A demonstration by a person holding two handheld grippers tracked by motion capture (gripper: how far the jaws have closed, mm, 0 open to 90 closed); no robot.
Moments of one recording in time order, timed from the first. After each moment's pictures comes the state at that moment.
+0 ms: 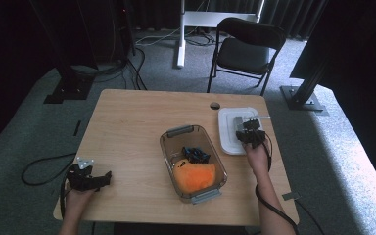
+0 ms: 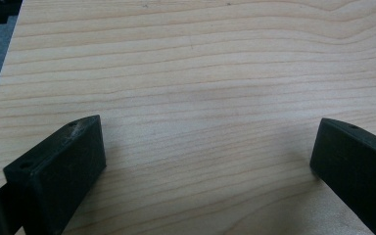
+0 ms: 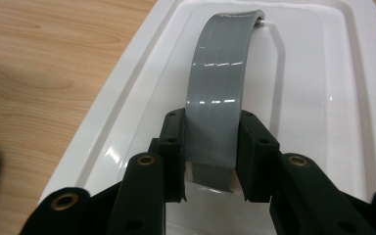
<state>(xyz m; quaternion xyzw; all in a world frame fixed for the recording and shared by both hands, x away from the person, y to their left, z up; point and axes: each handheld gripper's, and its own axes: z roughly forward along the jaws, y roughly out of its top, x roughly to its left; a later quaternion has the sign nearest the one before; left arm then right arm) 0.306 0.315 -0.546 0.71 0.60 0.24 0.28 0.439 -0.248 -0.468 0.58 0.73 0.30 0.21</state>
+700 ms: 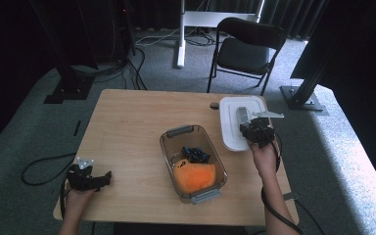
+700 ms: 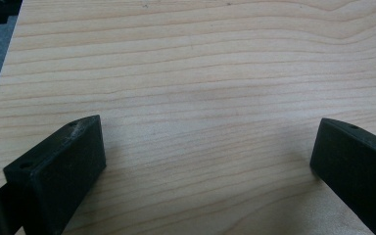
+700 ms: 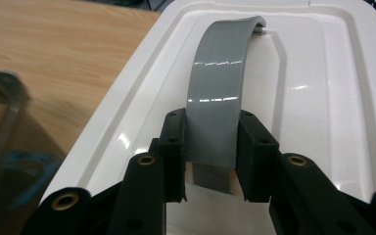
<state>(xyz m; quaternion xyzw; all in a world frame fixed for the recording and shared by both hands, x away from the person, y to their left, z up) 0.306 0.315 -0.546 0.71 0.60 0.24 0.28 0.396 -0.244 -0.404 0.54 0.71 0.36 0.25</state>
